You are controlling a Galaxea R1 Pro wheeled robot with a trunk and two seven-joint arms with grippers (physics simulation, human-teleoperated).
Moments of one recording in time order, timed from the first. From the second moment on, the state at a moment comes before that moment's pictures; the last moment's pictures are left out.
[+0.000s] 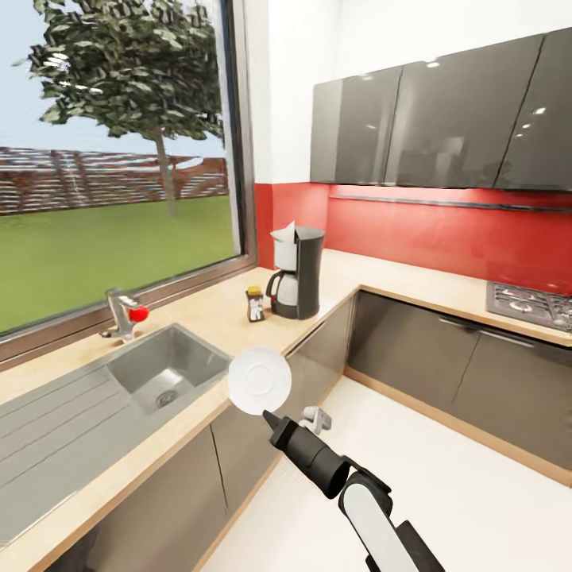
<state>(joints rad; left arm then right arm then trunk) -0.22 0.17 -0.06 -0.12 0.23 0.13 0.04 -0.25 0.05 0.48 -1.52 -1.05 0.34 -0.09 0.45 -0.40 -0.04</state>
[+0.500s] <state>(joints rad) -0.22 0.17 -0.06 -0.12 0.23 0.13 0.04 -0.25 0.05 0.48 -1.52 -1.05 0.35 -0.09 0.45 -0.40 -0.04</state>
